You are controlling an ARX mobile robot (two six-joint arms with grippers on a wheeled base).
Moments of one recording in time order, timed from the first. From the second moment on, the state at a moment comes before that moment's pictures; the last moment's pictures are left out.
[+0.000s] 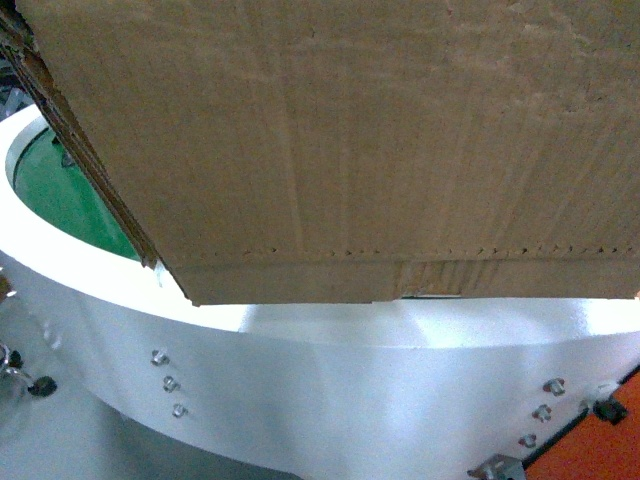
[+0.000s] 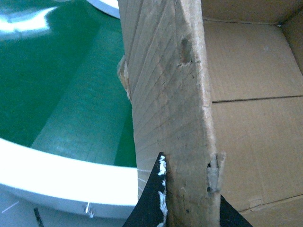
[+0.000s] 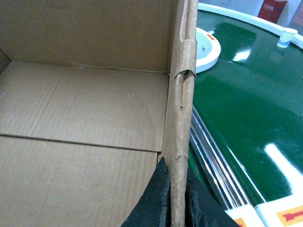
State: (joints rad) left arm -0.30 1.31 0.94 -0.07 -0.01 -0.23; right arm 0.15 1.25 0.84 0.21 0.08 -0.02
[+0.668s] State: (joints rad) left arm -0.30 1.31 0.94 -0.08 -0.01 -0.23; right arm 0.15 1.25 0.84 0.21 0.08 -0.03
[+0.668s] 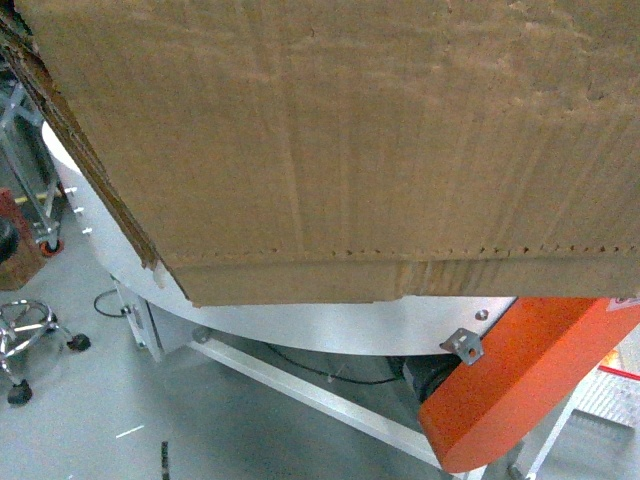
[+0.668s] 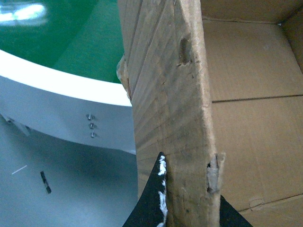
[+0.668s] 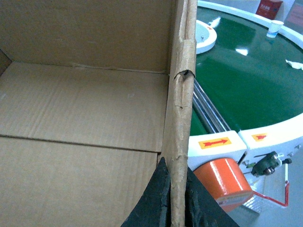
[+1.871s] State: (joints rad) left arm -0.30 1.30 0.94 -0.07 -0.01 -0.23; right arm 0.15 1.25 0.84 0.21 0.08 -0.03
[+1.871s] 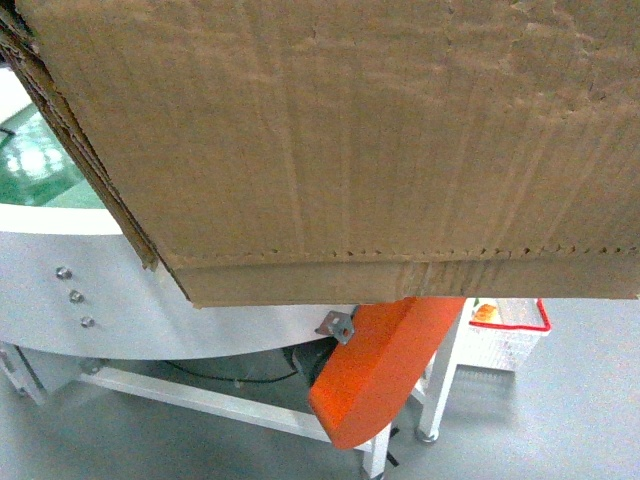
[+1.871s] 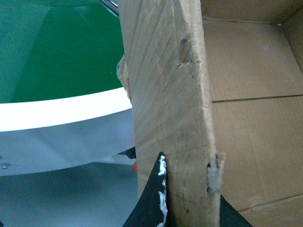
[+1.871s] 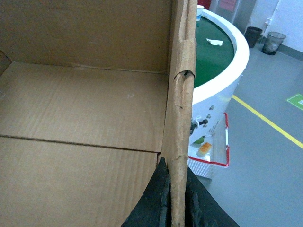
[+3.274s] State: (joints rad) left arm -0.30 1.31 0.94 -0.07 -0.01 -0.23; right arm 0.15 1.25 0.84 0.21 0.08 -0.03
